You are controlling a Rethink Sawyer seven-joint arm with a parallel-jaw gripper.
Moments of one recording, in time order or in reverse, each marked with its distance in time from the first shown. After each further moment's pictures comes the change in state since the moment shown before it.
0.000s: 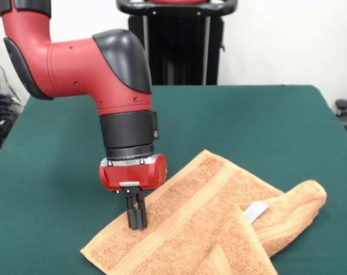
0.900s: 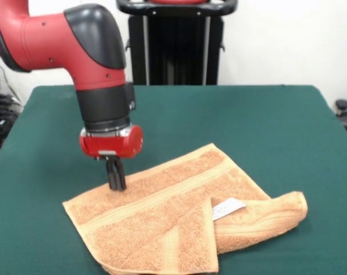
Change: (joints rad) arm -0.108 -0.093 -0.004 0.142 -0.001 0.172 0.000
